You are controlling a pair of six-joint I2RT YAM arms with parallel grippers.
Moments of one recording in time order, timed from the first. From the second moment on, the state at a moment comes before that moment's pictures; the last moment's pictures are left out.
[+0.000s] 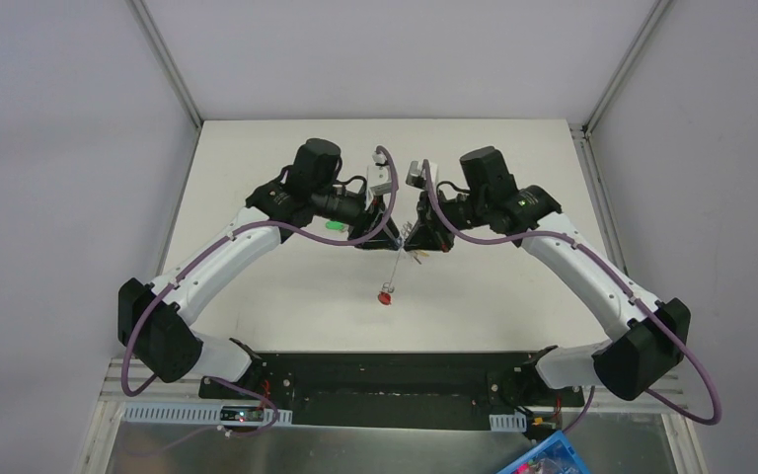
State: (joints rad) left arm -0.61 1.39 1.27 -0.45 0.91 0.23; right arm 0.59 1.35 1.29 -0.71 -0.81 -0.28
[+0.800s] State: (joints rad) left arm -0.62 1.39 1.27 -0.44 0.93 0.28; right arm 0.60 1.36 1.29 -0.71 -0.82 -0.26
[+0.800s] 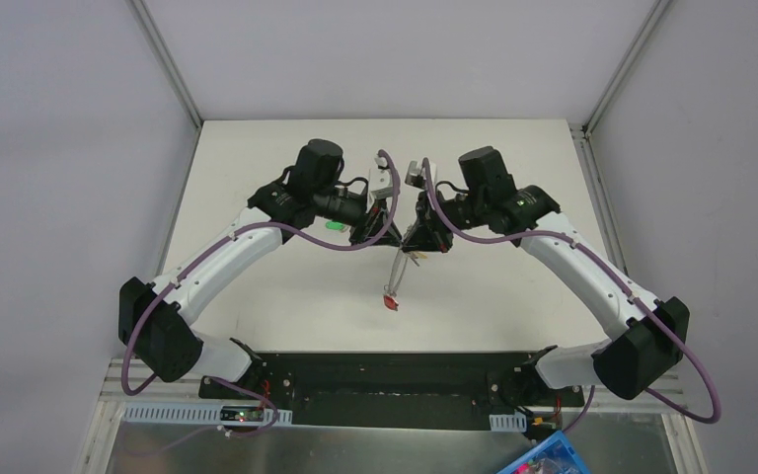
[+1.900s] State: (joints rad) left arm -0.62 1.40 1.22 -0.35 1.00 0.12; right arm 0.45 1.22 1.12 -0.51 -1.00 -0.13
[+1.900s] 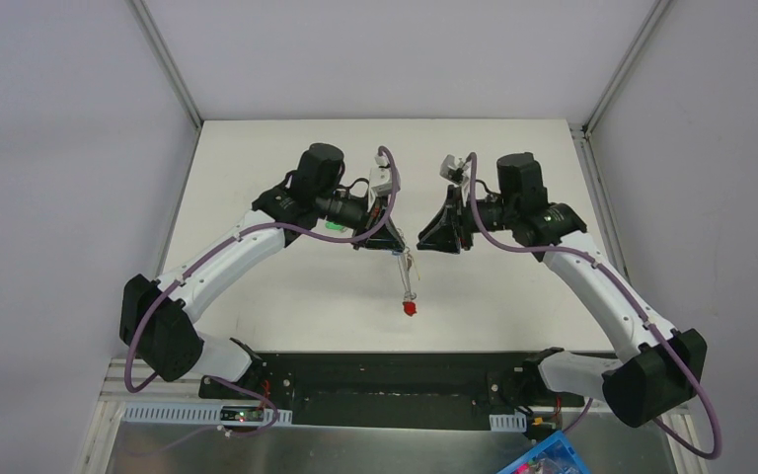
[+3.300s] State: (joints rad) left arm -0.62 1.39 1.21 -0.31 1.03 0.07; right arm 0.45 1.25 1.02 -0.34 -1.14 -0.01
